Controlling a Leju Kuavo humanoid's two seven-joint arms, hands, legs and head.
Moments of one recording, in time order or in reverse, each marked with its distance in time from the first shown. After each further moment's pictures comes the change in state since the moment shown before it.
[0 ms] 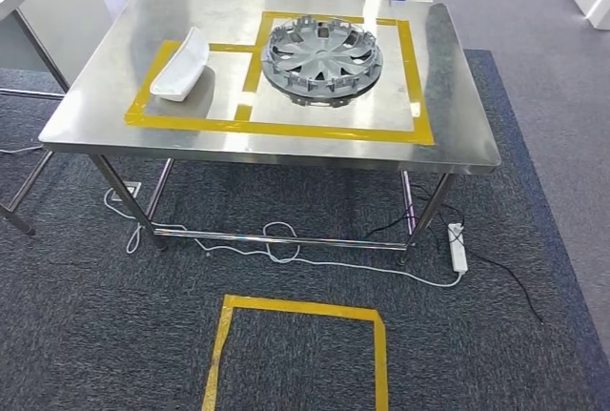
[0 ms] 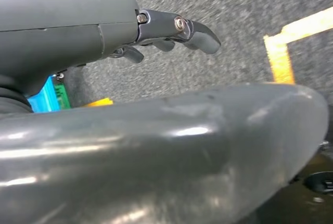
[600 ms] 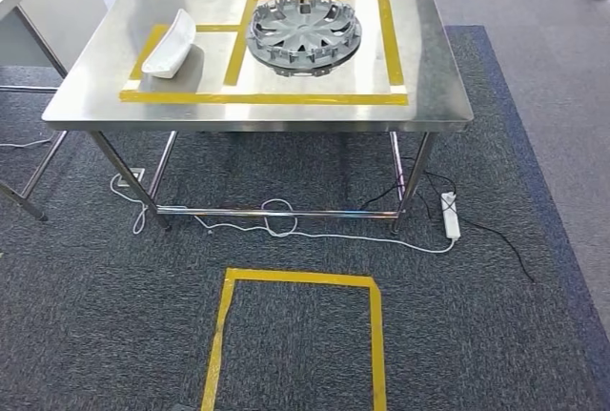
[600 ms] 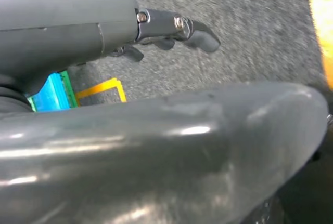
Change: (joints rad) left arm 0.006 0.000 0.016 0.001 0.015 -0.021 -0.034; right arm -0.003 -0.002 -0.003 0.000 0.000 0.004 -0.006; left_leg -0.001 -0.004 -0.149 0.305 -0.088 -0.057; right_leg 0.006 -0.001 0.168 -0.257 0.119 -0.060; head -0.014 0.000
